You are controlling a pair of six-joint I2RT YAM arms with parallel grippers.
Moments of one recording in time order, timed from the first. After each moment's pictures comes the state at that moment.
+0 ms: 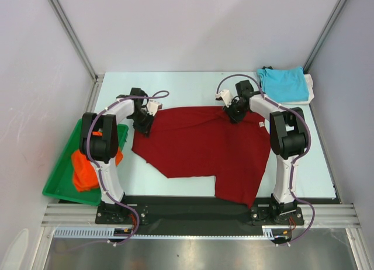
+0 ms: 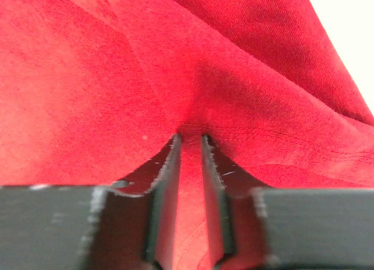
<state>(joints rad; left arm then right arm) -0.12 1.99 1.39 -0.79 0.22 0.39 0.25 2.09 1.53 -0.56 -0.29 -0.65</state>
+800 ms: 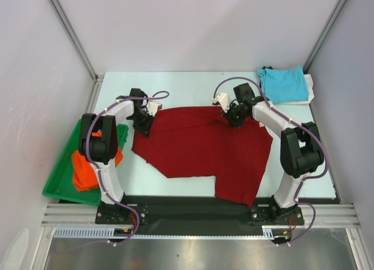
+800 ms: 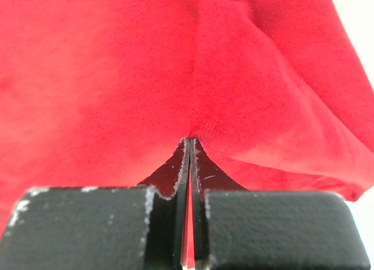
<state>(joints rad) -0.12 1.98 1.37 -0.77 0.22 0.40 0.32 1.82 1.37 -0.60 -0.27 -0.63</state>
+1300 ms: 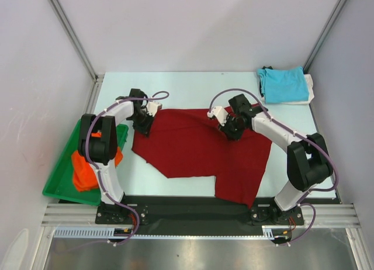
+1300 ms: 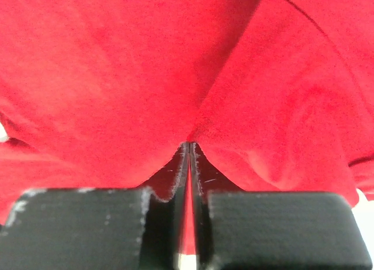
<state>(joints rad) -0.12 1.96 1.35 -0.75 0.22 0.40 0.44 1.65 1.19 -0.67 -0.27 -0.63</state>
